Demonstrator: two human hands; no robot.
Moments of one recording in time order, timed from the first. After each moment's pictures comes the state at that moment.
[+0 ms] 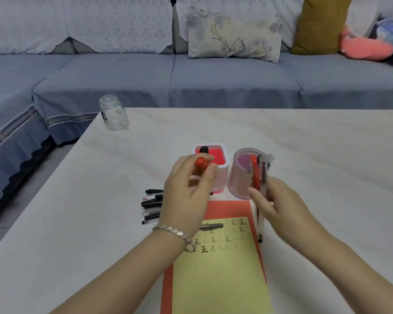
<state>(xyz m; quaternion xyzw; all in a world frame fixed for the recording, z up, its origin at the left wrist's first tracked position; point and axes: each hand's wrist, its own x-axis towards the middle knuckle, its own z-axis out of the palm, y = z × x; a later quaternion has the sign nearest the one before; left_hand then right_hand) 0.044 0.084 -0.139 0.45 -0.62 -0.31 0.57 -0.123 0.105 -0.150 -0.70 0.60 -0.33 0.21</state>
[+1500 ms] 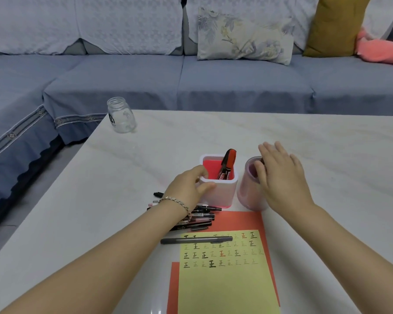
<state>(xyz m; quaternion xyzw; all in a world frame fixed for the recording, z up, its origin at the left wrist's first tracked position) 0.069 0.004 -0.181 0.57 -0.72 -0.32 0.25 -0.128 0.017 -0.165 -0.71 0.69 -0.17 -0.03</state>
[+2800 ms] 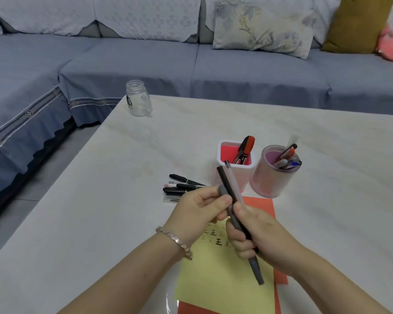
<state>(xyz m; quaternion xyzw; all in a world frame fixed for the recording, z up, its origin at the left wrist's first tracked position) 0.086 0.098 -0.171 0.42 -0.49 -0.63 0.44 -0.056 0.115 -0.171 -0.46 0.40 -0.31 0.73</state>
